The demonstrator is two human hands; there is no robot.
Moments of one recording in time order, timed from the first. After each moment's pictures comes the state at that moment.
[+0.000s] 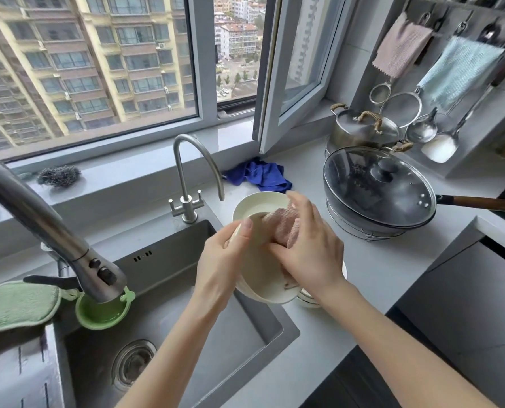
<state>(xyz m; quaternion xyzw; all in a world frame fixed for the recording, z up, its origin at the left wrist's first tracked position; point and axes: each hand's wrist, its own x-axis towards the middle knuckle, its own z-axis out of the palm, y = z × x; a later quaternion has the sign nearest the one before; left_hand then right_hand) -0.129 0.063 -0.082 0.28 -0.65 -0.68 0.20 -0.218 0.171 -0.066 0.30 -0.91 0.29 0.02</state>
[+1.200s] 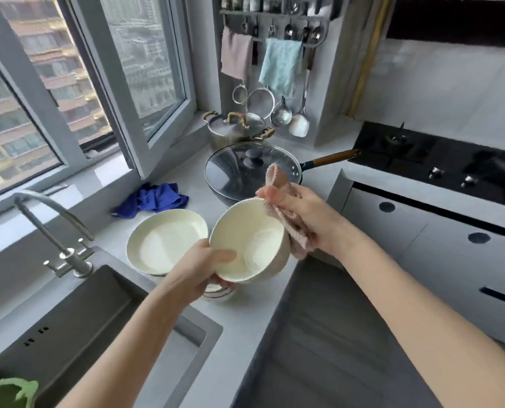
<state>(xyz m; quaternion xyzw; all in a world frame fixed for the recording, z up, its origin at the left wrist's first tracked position) -0.198 0.176 -0.056 0.21 -0.68 -0.70 -0.11 -0.269 0.354 -0.008 0.13 -0.67 0.69 -0.25</state>
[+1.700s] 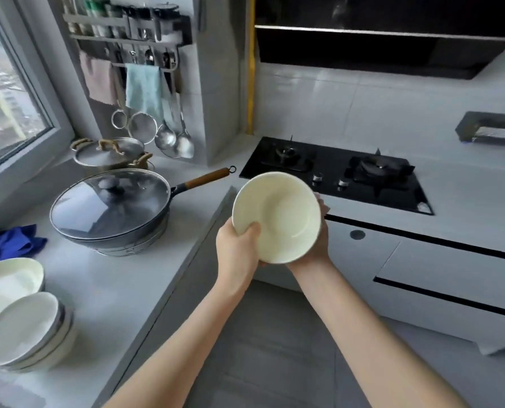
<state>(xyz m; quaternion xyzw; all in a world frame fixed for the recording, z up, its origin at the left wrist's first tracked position) -0.274 0.536 -0.029 0.09 -0.66 -0.75 0.05 -0.312 0.642 -0.052 -0.09 -0.31 0.95 0.01</state>
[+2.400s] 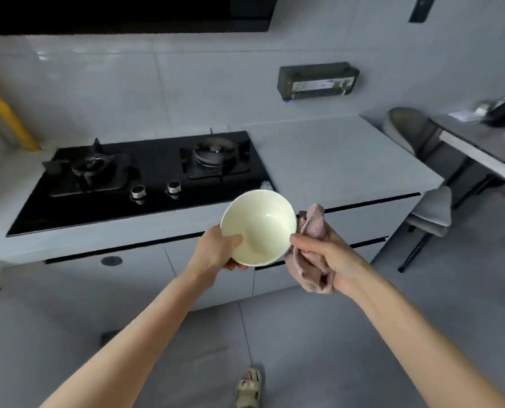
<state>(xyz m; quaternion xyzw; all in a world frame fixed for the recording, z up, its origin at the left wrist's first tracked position) -0.439 0.912 -0.094 -0.13 -0.77 -0.55 -0.29 -0.313 1.067 -0.080 -0.27 -0.60 0.76 0.03</state>
